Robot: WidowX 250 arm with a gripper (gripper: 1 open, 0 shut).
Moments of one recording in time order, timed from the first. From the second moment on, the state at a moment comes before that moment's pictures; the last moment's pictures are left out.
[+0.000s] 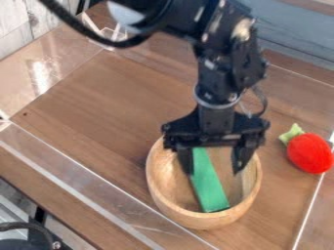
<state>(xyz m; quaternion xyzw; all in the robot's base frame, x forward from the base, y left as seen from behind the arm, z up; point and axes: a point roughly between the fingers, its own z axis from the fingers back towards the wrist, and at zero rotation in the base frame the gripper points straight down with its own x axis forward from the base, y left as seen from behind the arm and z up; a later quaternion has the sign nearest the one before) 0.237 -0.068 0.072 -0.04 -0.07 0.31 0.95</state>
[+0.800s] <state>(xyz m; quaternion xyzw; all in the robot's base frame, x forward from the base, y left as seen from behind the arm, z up) 0.231 -0.047 0.043 -0.05 -0.06 0.37 0.93</state>
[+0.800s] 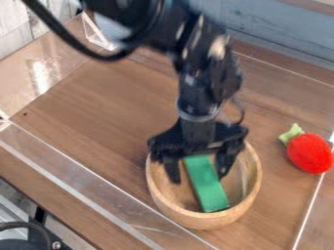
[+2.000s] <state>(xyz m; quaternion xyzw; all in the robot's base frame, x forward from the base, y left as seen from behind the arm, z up) 0.261 0.022 0.086 -0.06 -0.09 0.30 0.95</state>
